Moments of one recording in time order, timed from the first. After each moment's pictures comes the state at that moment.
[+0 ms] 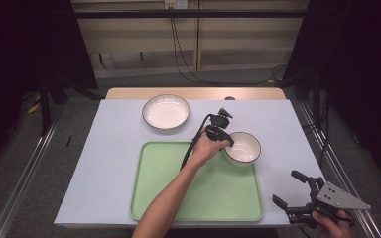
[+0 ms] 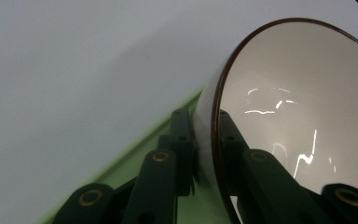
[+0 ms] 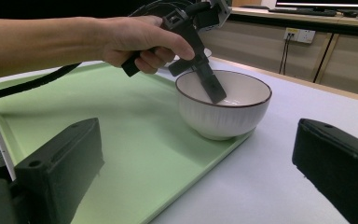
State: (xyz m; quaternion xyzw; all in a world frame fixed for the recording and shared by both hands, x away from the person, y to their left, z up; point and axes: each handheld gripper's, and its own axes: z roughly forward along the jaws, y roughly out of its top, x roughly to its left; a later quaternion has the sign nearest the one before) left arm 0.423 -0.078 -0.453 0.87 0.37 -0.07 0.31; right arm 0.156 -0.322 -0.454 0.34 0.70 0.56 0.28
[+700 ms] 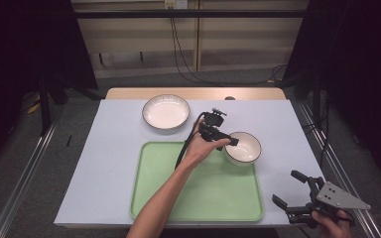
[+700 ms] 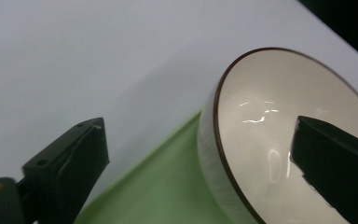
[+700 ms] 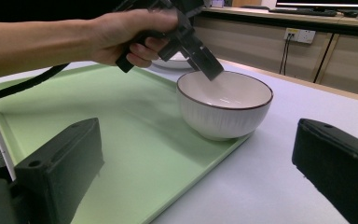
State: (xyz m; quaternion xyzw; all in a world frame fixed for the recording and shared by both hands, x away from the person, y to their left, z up) left arm 0.414 -0.054 -0.440 0.85 0.35 -0.02 0.39; right arm 0.156 -0.323 -0.454 0.34 0.70 0.56 0.28
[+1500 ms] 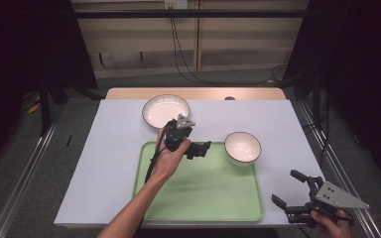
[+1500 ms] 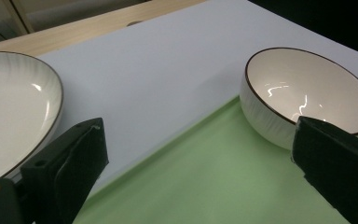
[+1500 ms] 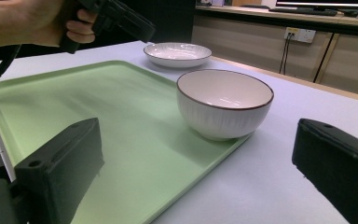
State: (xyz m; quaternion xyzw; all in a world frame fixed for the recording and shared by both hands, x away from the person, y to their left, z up) left arm 0.352 0.041 -0.410 0.81 0.35 0.14 0.45; right arm 0.157 -0.321 -0.454 0.34 0.70 0.56 0.28
